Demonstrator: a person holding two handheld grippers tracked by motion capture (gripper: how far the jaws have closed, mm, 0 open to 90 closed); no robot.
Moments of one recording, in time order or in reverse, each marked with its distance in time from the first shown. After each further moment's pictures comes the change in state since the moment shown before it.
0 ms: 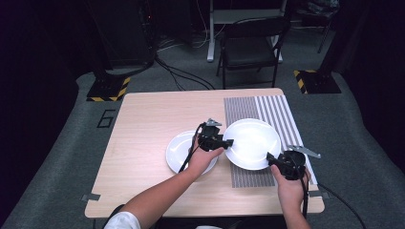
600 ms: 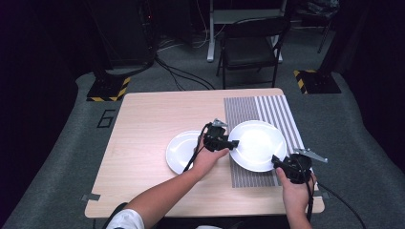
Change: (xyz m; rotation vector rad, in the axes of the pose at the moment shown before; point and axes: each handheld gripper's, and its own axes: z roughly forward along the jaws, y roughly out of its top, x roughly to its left) left arm -0.012 0.004 0.010 0.014 -0.028 0.017; right arm -0.012 -0.006 -0.009 -0.010 -0.024 0.031
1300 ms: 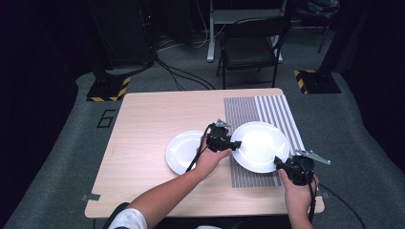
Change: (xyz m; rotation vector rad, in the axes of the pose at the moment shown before) left arm -0.004 0.000 0.009 0.012 -0.006 0.004; right arm -0.008 -0.004 -0.001 -0.004 -0.006 0.007
